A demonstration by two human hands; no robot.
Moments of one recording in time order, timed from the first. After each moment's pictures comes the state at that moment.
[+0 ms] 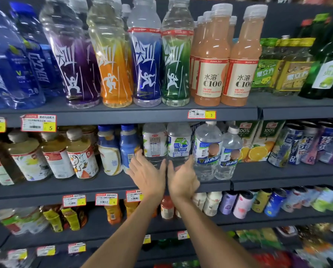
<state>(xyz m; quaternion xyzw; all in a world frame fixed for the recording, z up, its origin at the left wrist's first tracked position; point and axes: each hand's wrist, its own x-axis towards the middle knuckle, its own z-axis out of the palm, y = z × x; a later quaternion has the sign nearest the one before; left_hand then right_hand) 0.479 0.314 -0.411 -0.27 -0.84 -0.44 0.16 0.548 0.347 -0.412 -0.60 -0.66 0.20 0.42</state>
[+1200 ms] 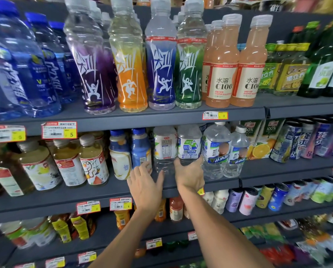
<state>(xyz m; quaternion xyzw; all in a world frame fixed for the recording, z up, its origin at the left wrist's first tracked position) 0.442 0.254 -0.420 -0.38 -0.82 -0.41 0.13 0.519 0.342 -0.394 -0.68 -0.56 0.24 0.41</state>
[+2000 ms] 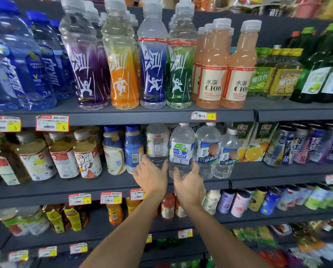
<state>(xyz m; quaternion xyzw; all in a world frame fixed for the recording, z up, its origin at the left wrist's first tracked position) 0.477 0.307 -0.406 -0.27 -0.88 -0.39 0.06 0.580 0.323 -0.405 -0.60 -0.66 0.25 0.37</state>
